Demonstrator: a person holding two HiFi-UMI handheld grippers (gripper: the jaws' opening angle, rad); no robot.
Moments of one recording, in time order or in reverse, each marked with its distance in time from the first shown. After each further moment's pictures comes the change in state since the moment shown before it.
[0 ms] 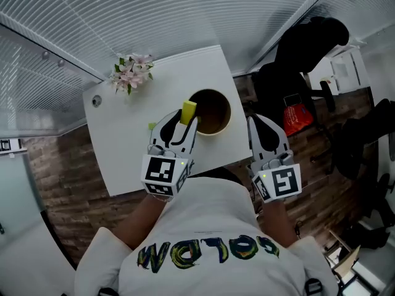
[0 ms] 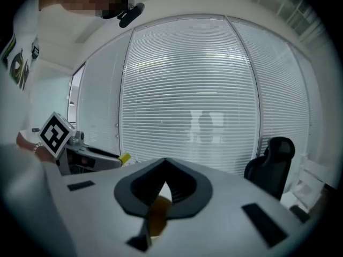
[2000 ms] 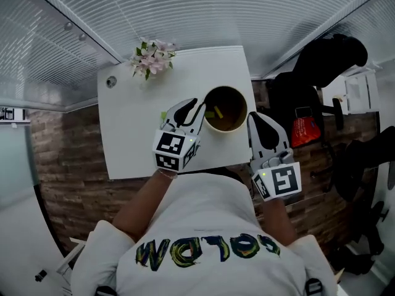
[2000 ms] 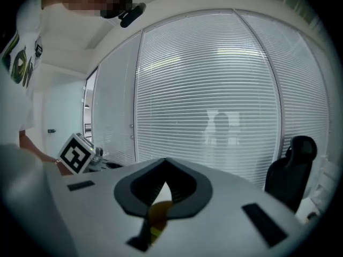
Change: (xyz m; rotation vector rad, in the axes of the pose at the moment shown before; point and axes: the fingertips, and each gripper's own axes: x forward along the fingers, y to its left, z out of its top) left arm 0.018 0.038 -0.041 -0.037 0.030 0.030; right arm 0.026 0.043 0.001 -0.018 -0.013 0.154
